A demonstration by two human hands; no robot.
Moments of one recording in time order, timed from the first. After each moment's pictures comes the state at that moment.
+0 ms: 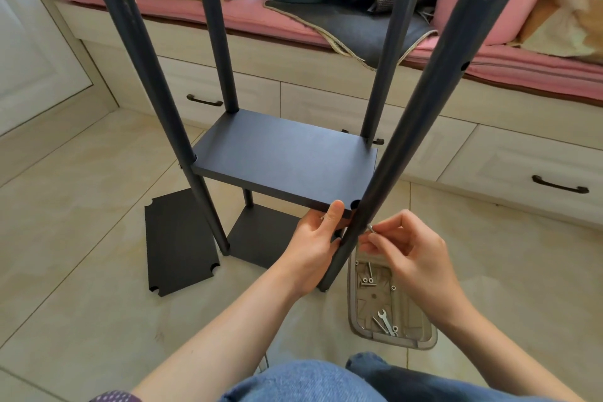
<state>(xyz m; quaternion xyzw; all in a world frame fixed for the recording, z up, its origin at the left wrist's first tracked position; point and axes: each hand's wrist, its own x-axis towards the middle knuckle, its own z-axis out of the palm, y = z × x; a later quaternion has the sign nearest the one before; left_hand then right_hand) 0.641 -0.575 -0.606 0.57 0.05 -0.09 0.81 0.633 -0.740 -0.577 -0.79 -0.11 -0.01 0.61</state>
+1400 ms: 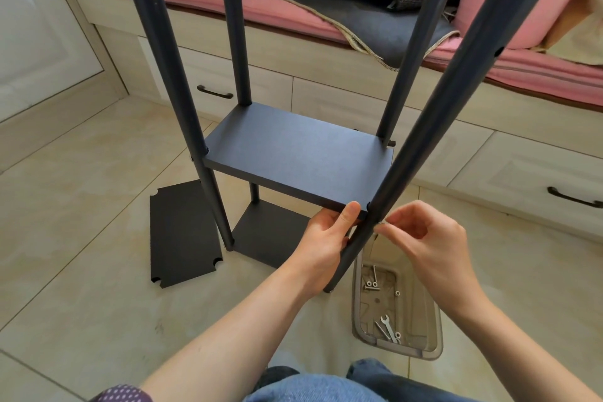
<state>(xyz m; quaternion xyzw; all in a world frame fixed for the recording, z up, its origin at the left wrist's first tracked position) 0.641 -0.579 -0.600 0.57 0.07 -0.07 0.82 0.654 -0.736 -0.556 -0.86 -0.13 -0.07 0.48</state>
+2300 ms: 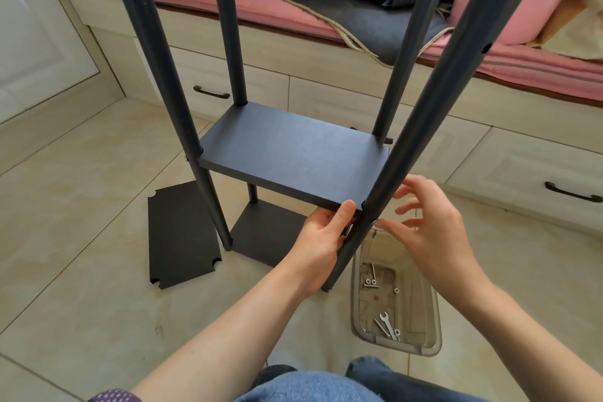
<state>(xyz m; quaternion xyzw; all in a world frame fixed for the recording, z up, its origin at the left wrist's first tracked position) 0.642 -0.578 -0.602 0.57 0.07 -0.07 0.81 0.664 -0.736 -0.550 -0.90 -0.17 -0.10 0.40</state>
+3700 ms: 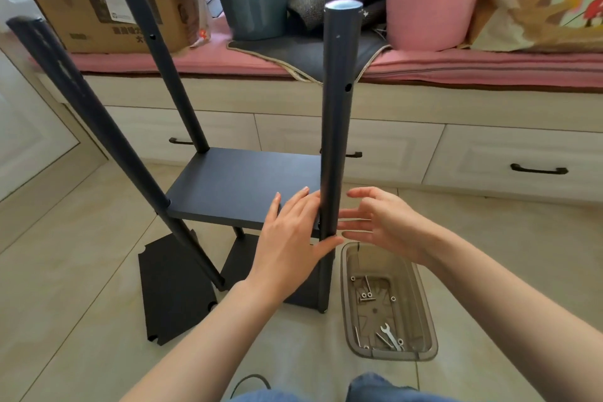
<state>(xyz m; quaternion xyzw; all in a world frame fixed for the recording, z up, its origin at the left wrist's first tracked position) 0.657 -0.569 -0.562 0.94 -0.14 0.16 0.26 0.714 -0.751 -0.544 -0.66 0.03 0.27 0.70</state>
